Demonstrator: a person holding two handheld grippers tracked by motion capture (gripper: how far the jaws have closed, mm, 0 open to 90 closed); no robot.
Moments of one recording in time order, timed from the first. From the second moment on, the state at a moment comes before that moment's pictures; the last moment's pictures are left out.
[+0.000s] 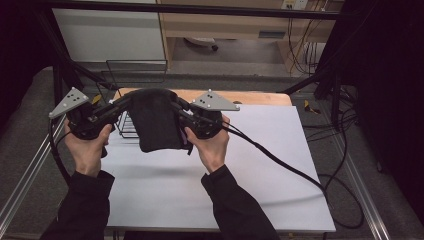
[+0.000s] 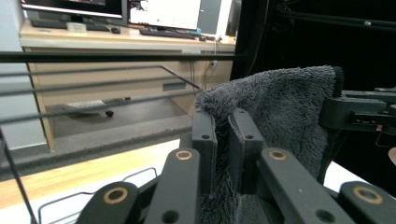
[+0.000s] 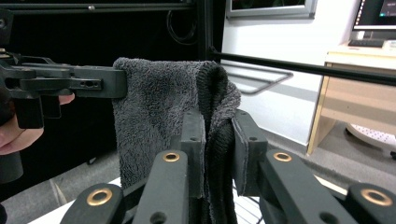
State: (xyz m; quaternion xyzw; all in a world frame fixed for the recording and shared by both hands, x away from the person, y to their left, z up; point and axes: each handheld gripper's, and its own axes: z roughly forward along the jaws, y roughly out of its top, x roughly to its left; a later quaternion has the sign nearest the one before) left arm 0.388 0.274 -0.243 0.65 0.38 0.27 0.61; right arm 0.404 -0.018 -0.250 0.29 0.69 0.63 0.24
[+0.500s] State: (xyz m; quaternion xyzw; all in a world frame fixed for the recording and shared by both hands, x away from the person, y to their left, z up) left arm 0.403 0.296 -0.215 0.62 0.38 0.29 0.62; right arm 0.420 0.009 -0.224 0.28 0.67 0.64 0.25
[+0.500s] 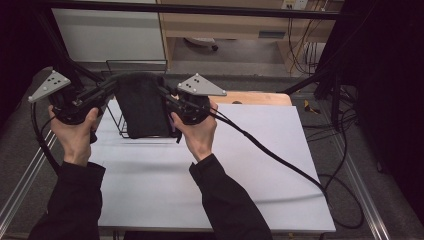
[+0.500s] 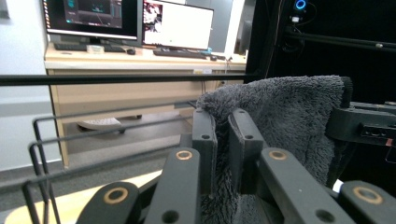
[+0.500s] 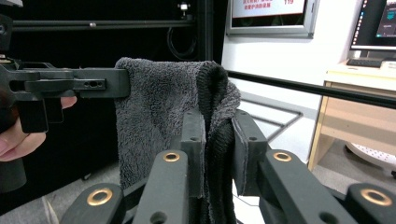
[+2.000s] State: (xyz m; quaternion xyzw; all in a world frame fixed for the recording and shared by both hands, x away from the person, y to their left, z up) left arm 0.437 0.319 -0.132 0.56 0.37 0.37 0.64; right arm 0.464 0.048 -0.134 0.25 0.62 0.68 0.29
